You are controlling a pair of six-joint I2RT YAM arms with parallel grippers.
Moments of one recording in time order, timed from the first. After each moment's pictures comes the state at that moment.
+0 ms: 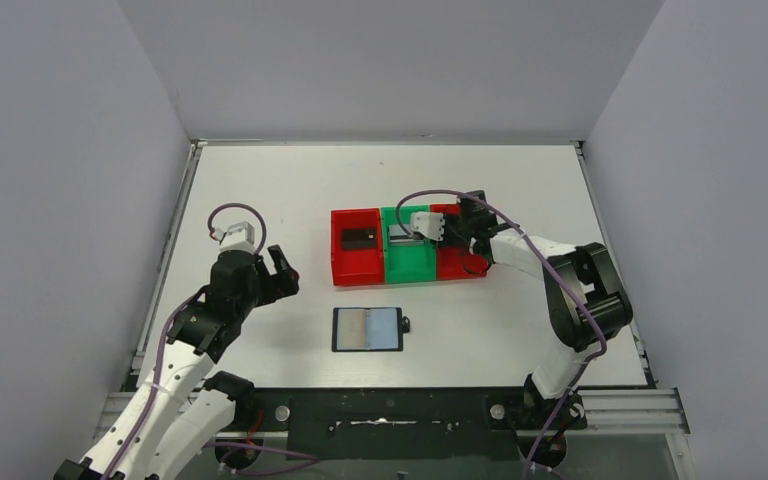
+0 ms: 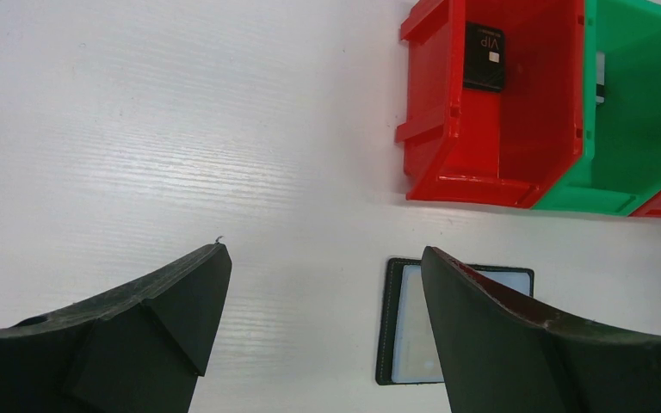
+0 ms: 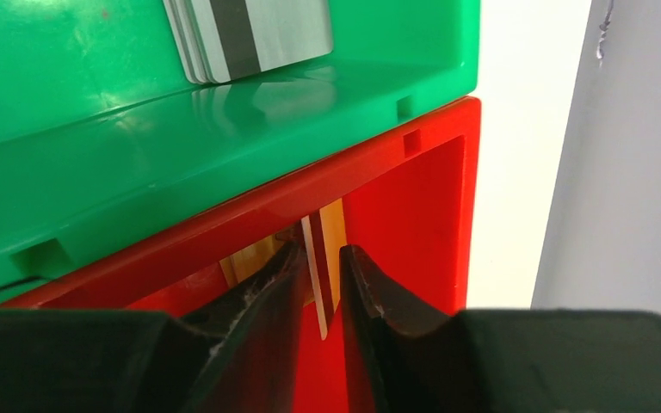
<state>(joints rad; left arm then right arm) -0.37 0.70 0.62 -0.53 -0.19 -0.56 0.36 1.73 0.98 -0.04 -0.15 -1.19</state>
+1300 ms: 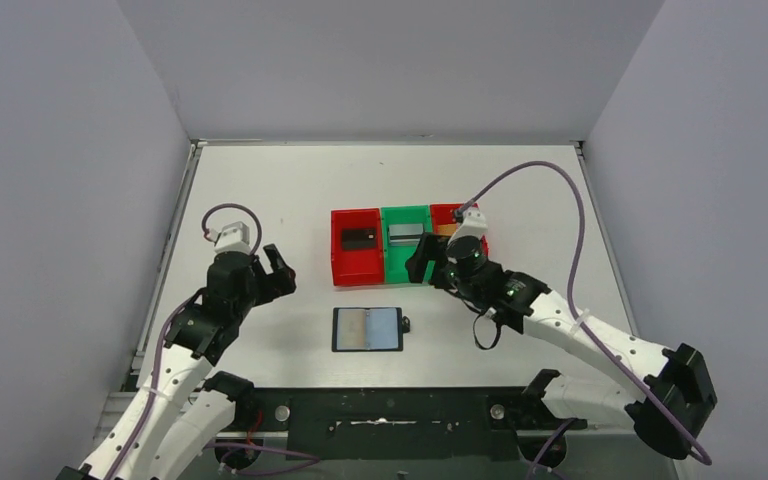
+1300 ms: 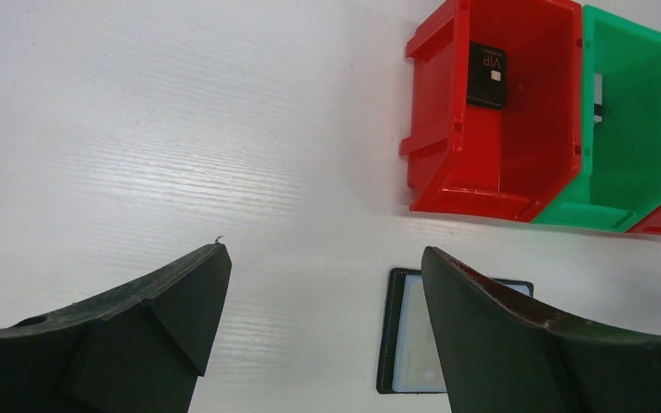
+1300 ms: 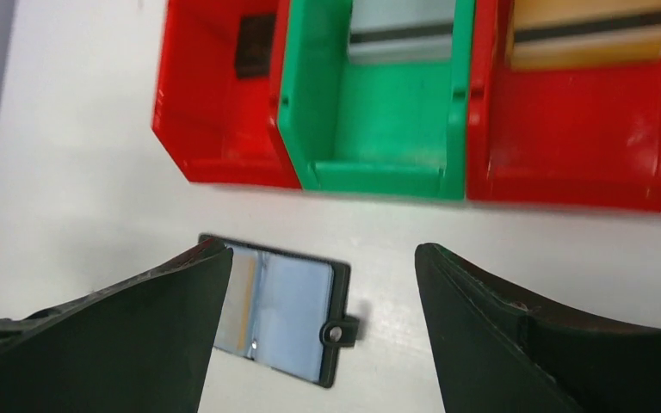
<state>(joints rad) -0.36 0.69 0.62 -0.54 -0.21 -0.57 0.74 1.09 0.81 -0.24 0.23 0.63</state>
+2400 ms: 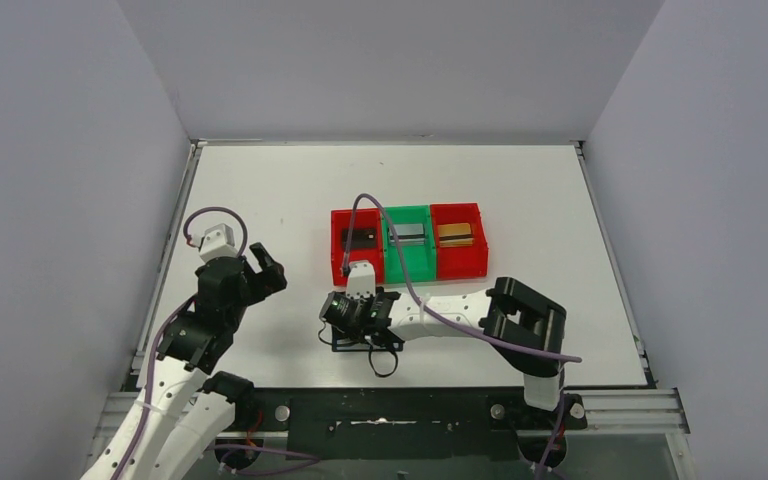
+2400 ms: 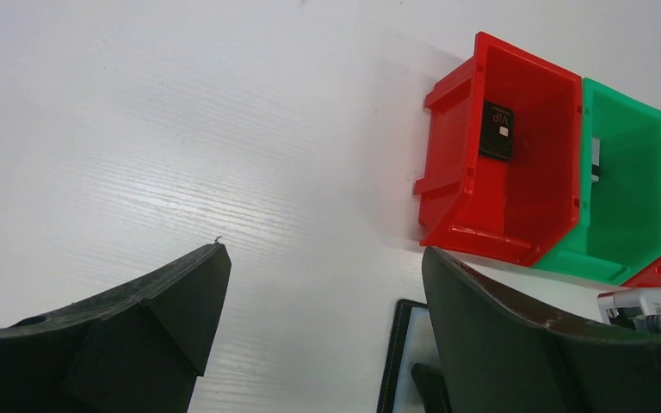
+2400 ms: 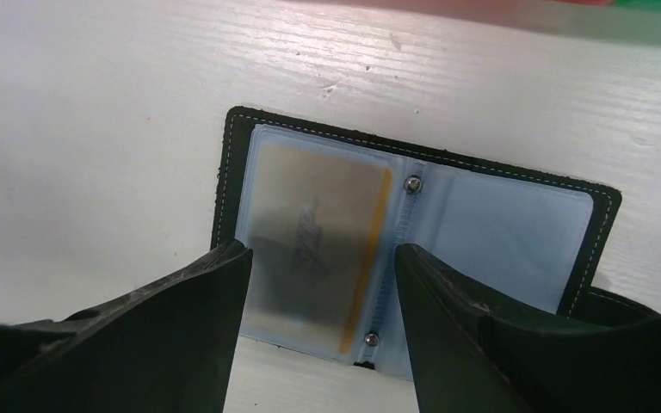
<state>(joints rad) -0.35 0.61 0.62 -0.55 -0.33 -0.61 1.24 1.86 1.19 -0.42 0.47 0.95</state>
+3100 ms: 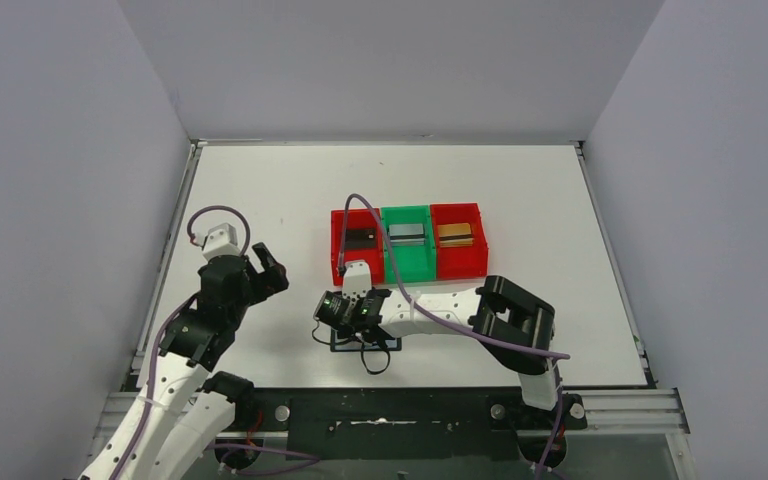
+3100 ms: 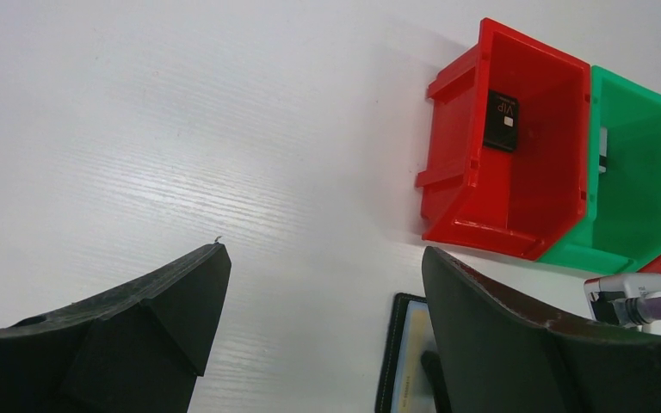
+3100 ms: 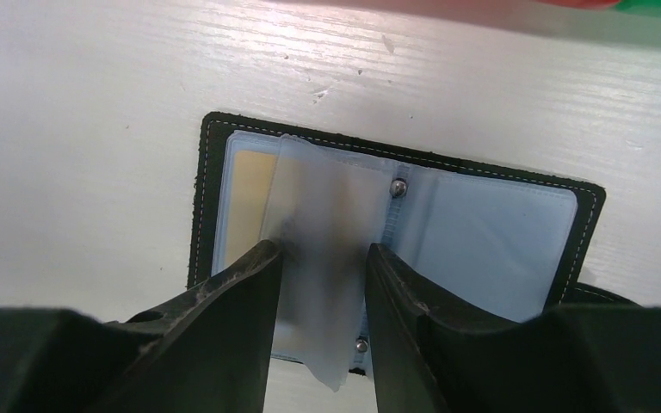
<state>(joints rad) -0.35 0.63 0.62 -0.55 -0.31 -0.61 1.24 1.93 1.28 -0.52 0.48 0.96</state>
